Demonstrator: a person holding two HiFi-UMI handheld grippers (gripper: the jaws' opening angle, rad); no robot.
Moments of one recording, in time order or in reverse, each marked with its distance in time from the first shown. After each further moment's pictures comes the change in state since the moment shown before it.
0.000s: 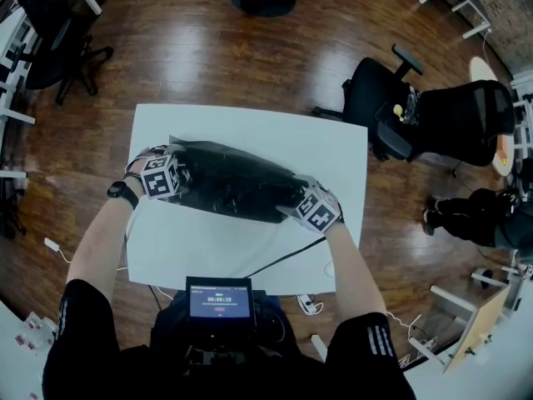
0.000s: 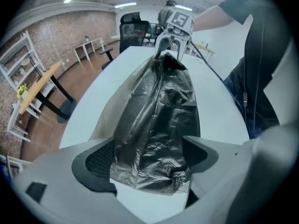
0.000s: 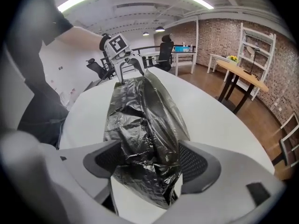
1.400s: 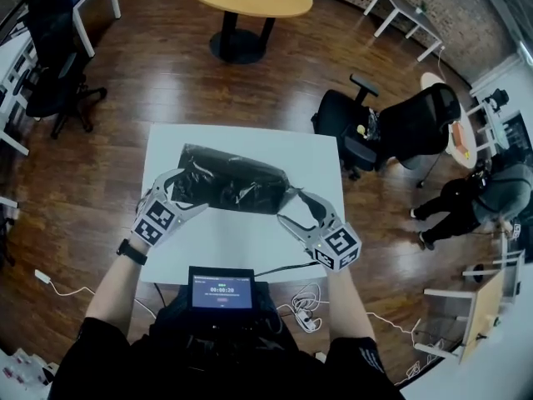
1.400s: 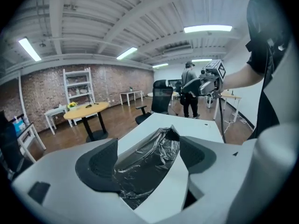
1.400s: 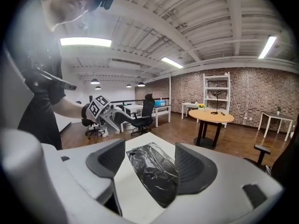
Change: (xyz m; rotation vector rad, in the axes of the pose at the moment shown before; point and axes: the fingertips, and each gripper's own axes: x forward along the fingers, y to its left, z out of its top) left arm -0.202 -0.100 0.074 -0.236 -0.680 0.400; right arm -0.214 0.133 0.121 0.118 -0.683 -0.301
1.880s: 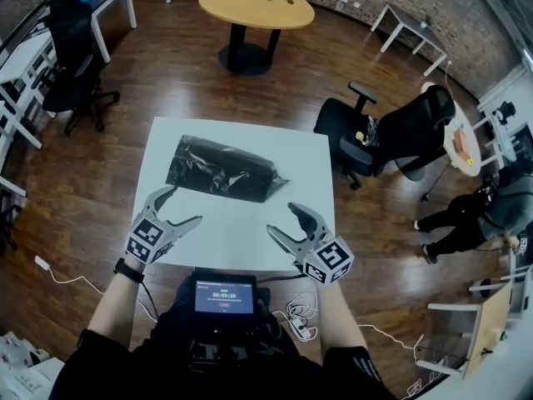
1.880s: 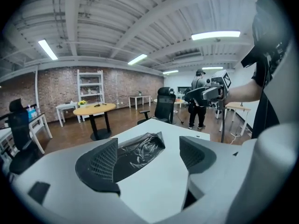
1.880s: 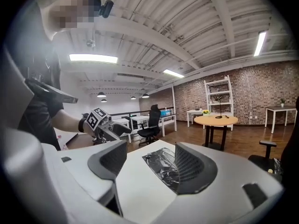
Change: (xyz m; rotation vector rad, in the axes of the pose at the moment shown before) left arm -0.049 -0.114 0.009 -0.122 -0.062 0.116; right arm -0.090 0.057 -0.005 0.042 -0.149 0.075
